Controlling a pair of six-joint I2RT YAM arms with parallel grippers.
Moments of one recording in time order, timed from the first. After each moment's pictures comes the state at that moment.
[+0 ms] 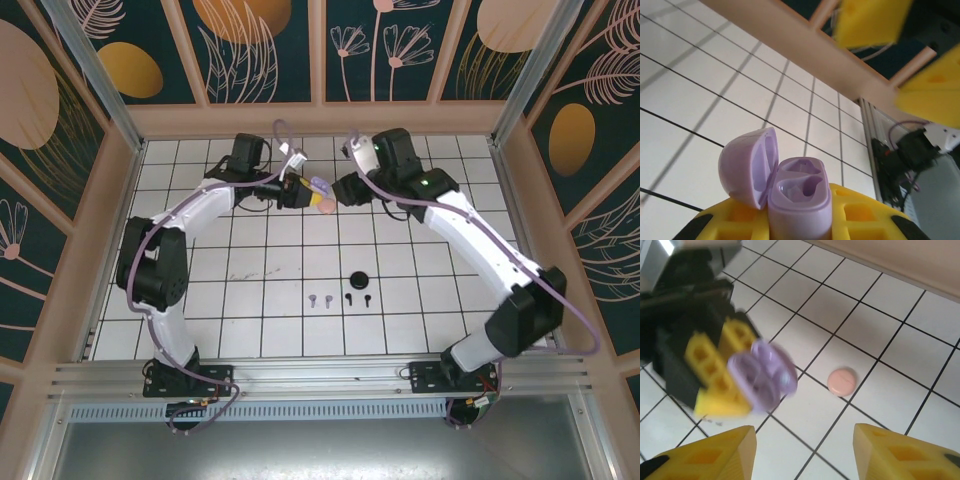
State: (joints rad) left arm -0.34 1.86 1.42 -0.23 1.16 0.05; right arm 0.56 1.47 1.43 -0.62 -0.20 0.00
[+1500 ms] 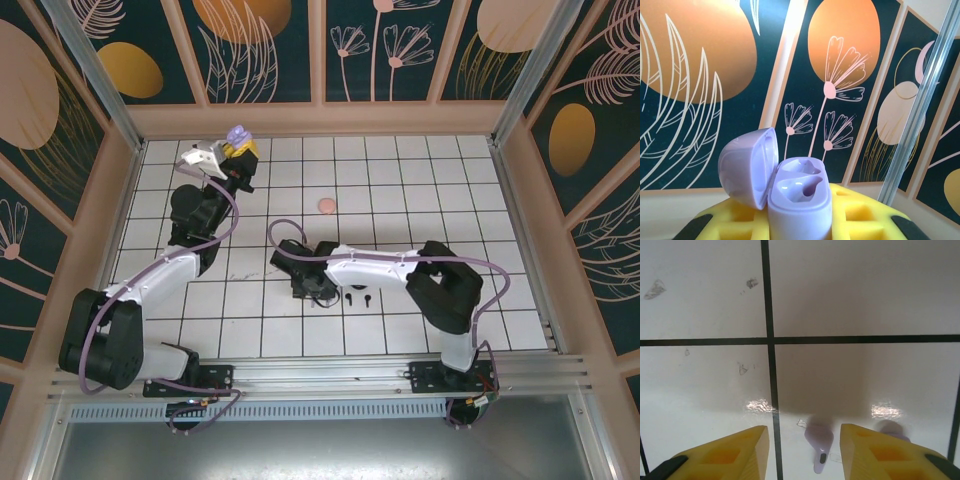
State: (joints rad) left arm -0.32 1.36 0.75 0.92 0.14 -0.35; right arm 1.11 1.90 1.29 -0.73 0.14 1.07
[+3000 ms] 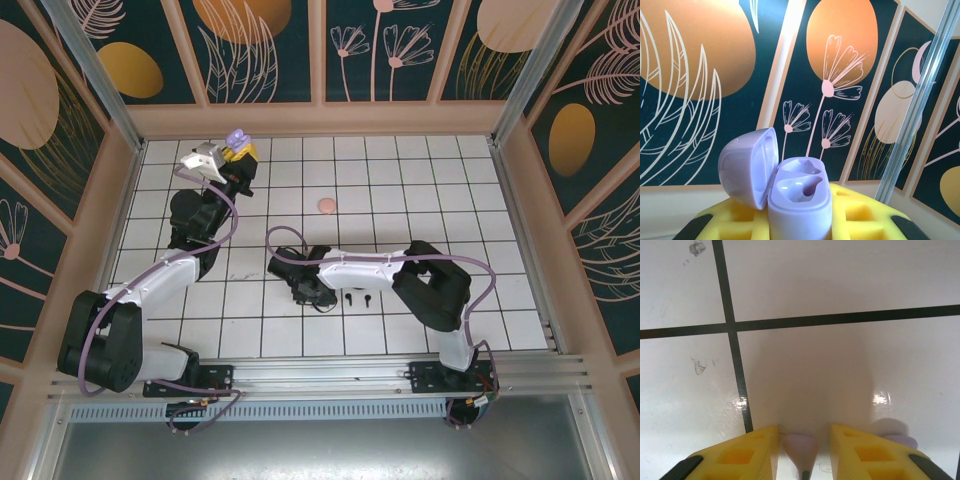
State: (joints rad) left arm -0.32 1.35 0.72 0.95 0.15 -0.35; right arm 1.12 1.96 1.30 -0.76 0.14 1.13
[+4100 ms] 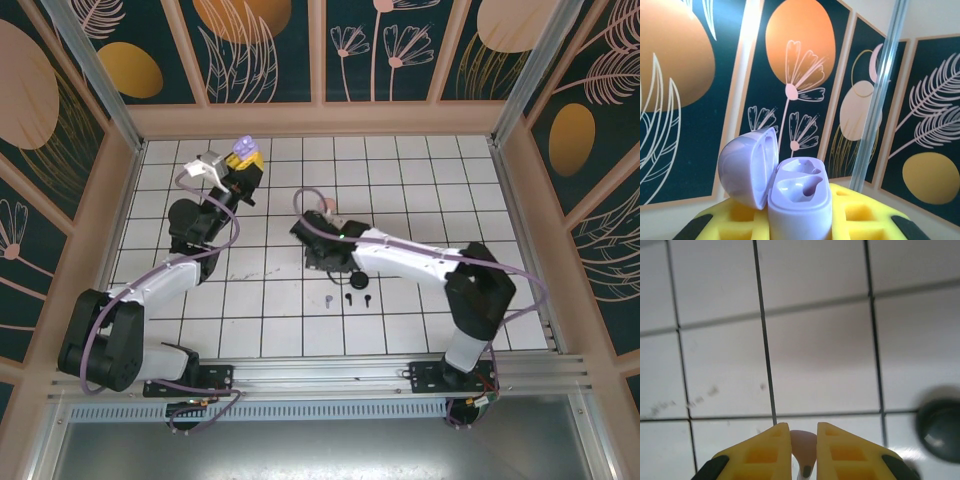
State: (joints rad) left arm -0.32 1.36 0.65 1.11 0.31 -0.35; right arm 0.95 1.70 1.29 -0.70 0.24 0.99
